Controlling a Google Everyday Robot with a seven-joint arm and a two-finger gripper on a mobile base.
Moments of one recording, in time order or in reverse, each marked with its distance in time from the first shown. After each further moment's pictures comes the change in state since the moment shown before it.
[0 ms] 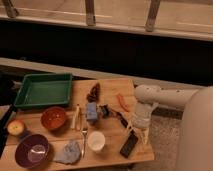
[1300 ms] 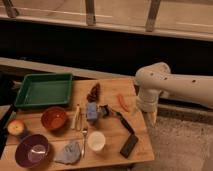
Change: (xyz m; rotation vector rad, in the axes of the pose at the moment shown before) arm -0.001 -0.003 -0.121 -0.020 -0.384 -0.034
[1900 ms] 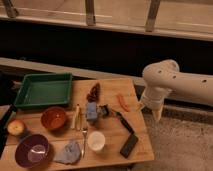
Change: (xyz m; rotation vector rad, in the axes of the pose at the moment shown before) arm -0.022 -0.017 -0.029 -0.047 -0.066 0.084
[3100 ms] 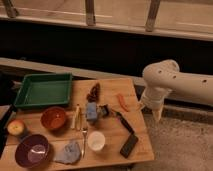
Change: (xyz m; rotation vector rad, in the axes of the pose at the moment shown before) arm 0.000 0.000 0.000 0.000 0.000 0.000
